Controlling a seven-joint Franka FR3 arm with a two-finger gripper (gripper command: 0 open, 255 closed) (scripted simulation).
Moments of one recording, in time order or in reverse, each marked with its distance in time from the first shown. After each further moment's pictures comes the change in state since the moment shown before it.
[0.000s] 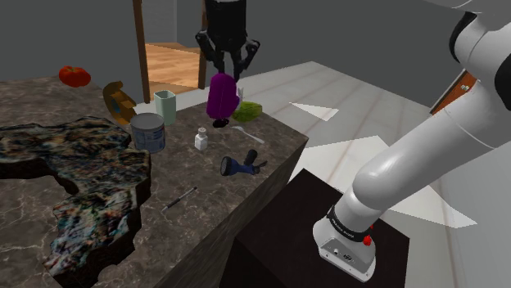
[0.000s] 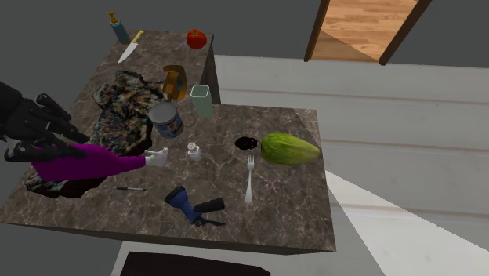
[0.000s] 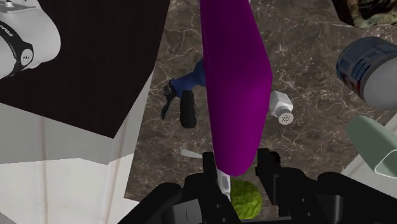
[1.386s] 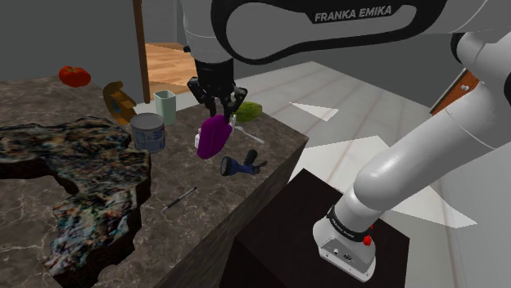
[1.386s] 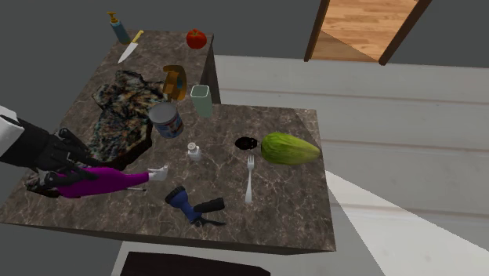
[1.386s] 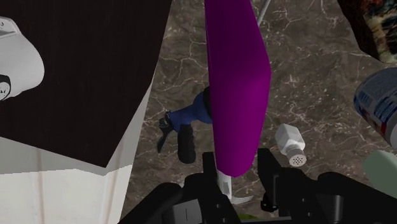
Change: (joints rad) arm 0.032 -0.008 0.050 -0.233 0.022 0.206 0.110
